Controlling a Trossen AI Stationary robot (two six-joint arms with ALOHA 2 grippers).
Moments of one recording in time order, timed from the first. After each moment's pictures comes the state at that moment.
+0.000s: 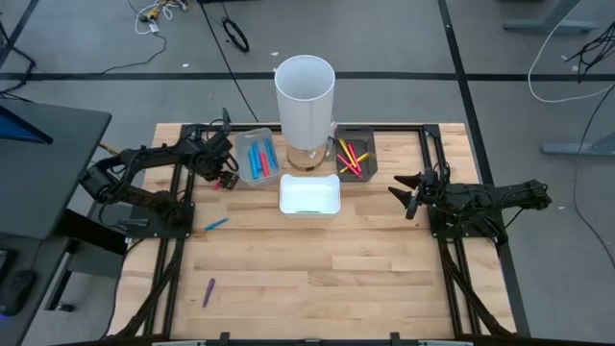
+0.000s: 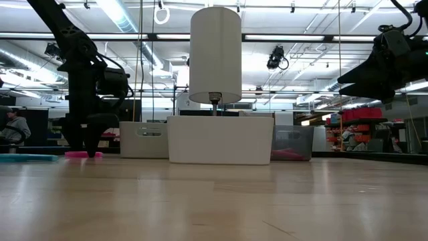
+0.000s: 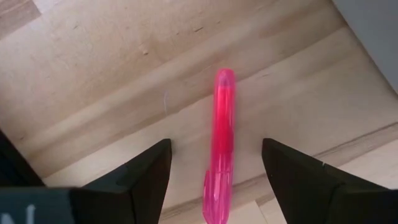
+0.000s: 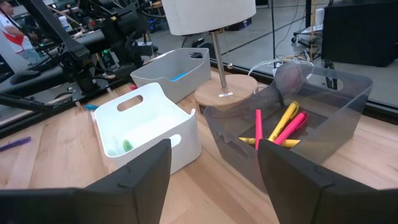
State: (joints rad) left arm 0.84 1.36 0.55 -0.59 -0.04 -0.23; right arm 0.18 0.01 0.12 -0.37 0.64 0.41
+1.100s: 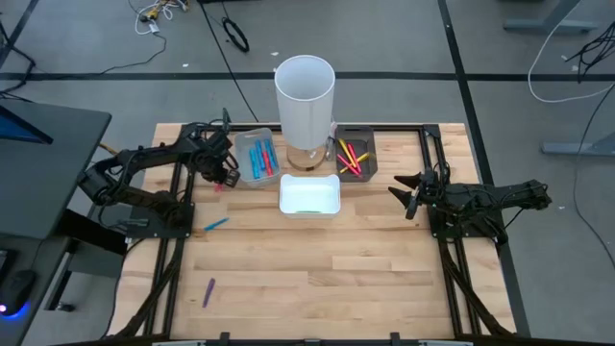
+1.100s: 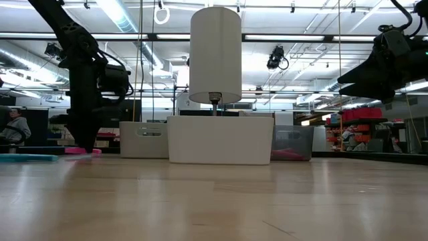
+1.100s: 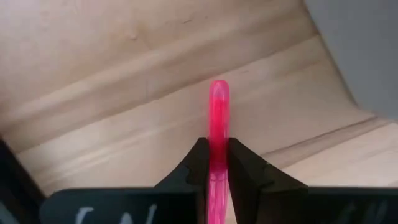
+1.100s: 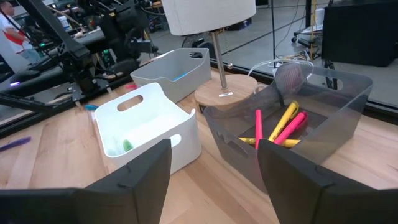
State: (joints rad) left arm 0.84 1.33 0.58 -0.65 0.02 -0.35; right arm 0.18 0.01 0.12 -0.37 0.64 0.41
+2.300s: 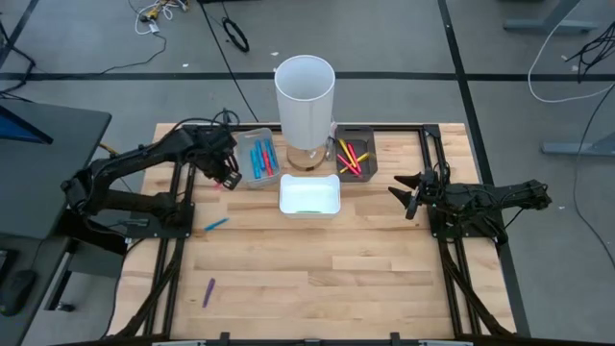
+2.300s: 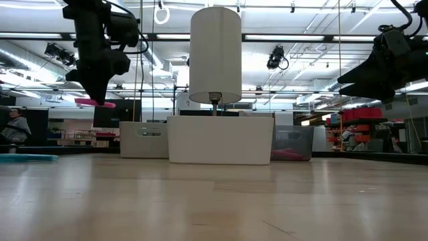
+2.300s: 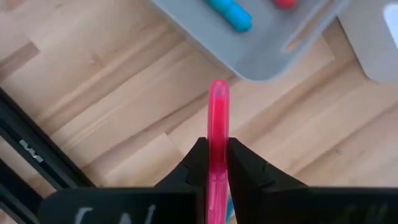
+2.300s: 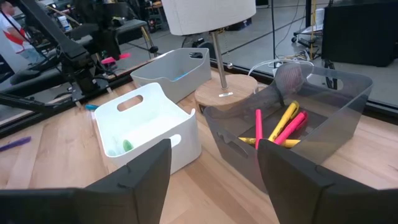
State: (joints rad) left arm 0.58 1.16 0.91 -1.08 0.01 -0.38; right arm 0.18 0.01 0.12 -0.37 0.64 0.41
